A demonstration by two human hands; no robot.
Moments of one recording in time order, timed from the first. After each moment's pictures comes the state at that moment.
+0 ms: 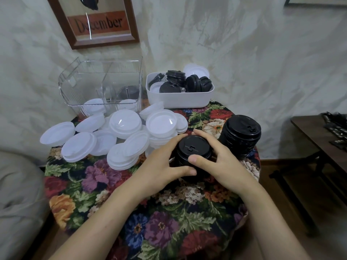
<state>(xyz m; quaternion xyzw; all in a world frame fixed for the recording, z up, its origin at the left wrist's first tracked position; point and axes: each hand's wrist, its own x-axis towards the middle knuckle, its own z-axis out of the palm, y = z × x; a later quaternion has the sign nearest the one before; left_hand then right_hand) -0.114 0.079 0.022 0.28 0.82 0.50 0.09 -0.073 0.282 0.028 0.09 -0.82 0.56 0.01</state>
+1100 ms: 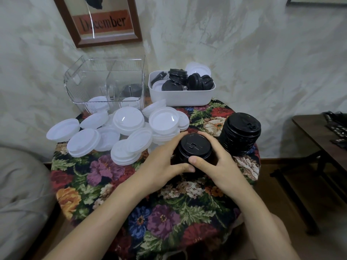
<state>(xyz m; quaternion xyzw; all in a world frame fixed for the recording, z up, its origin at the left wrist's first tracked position) -0.112 0.077 0.017 0.30 0.83 0.46 0.06 -0.059 0.271 0.012 0.04 -0.81 0.58 0.07</state>
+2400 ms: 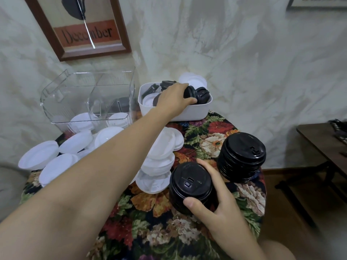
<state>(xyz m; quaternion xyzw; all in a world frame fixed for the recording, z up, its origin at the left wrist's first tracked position) -0.350 0.187 0.079 0.24 0.93 0.24 -0.12 -0.050 0.271 0.003 0.02 -0.79 0.61 0.06</state>
